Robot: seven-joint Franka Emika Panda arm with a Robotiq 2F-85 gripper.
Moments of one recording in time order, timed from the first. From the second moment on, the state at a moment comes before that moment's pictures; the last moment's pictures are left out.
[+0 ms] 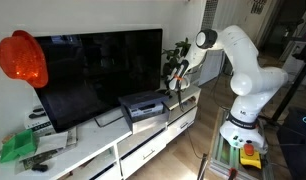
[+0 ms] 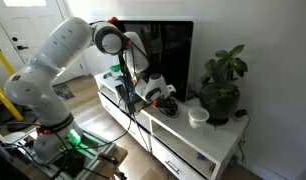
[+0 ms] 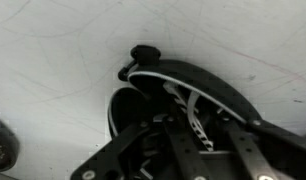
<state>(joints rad) -0.70 0.94 0.12 -1.95 -0.23 3.25 -0.38</state>
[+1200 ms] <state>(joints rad) -0.69 0.90 0.11 -1.97 -0.26 3.33 -0.37</state>
